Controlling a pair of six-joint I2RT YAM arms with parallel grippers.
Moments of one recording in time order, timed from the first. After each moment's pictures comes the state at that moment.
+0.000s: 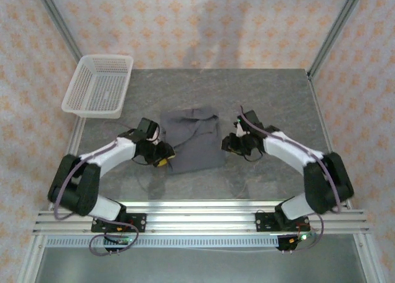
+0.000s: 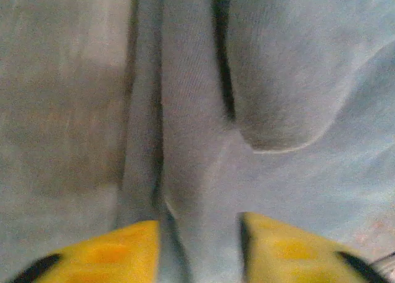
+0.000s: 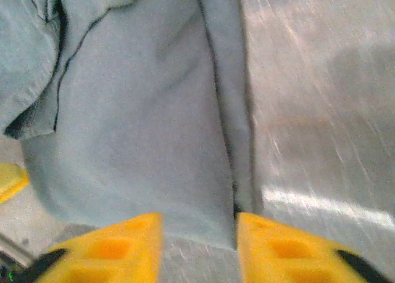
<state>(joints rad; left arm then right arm) -0.31 1.42 0.74 -0.53 0.39 -0.86 0.44 1.41 0.84 -0.51 -0.37 0.65</state>
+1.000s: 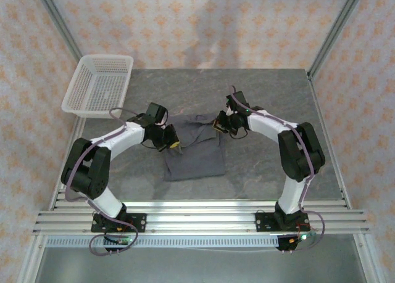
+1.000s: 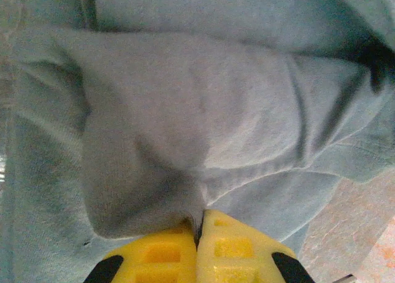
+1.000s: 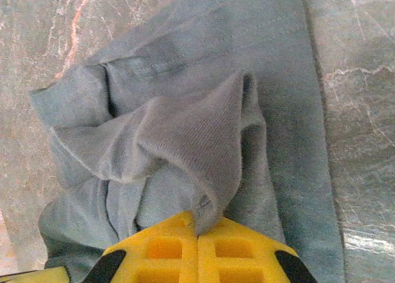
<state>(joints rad) -0.33 1.63 1.01 -0.51 0.37 -0.95 0.41 1.83 1.22 -0.38 -0.36 0.80</state>
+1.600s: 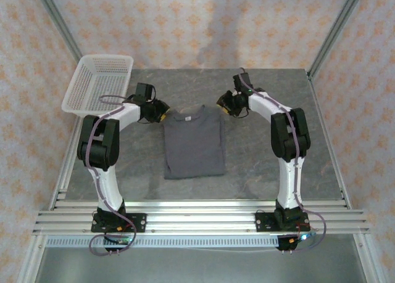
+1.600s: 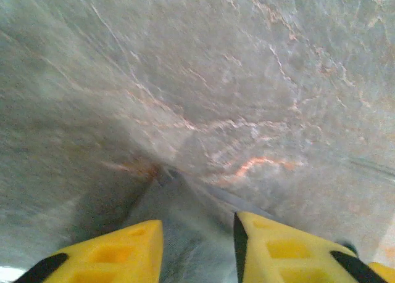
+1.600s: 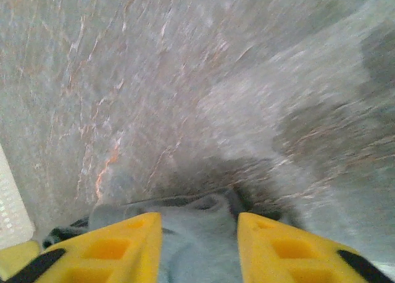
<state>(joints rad) -0.10 1.96 1.30 -0.28 0.29 -1.05 0.27 2.11 1.61 -0.47 -0.35 0.88</state>
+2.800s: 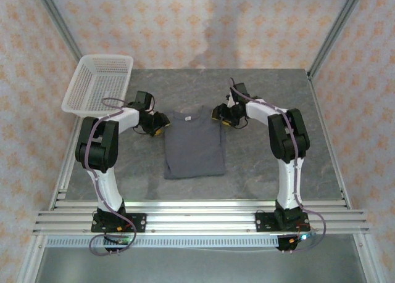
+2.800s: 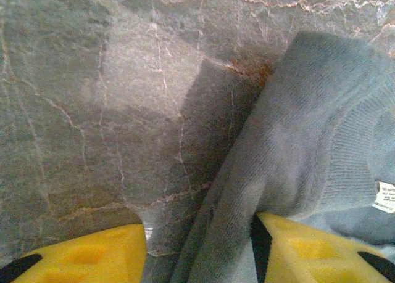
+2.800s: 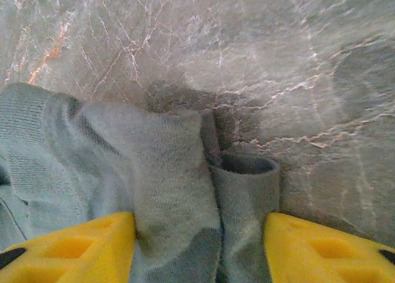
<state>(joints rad) -0.11 1.94 1.21 -0.41 0.35 -0.78 0.32 2.12 1.48 -0.43 -0.43 0.58</state>
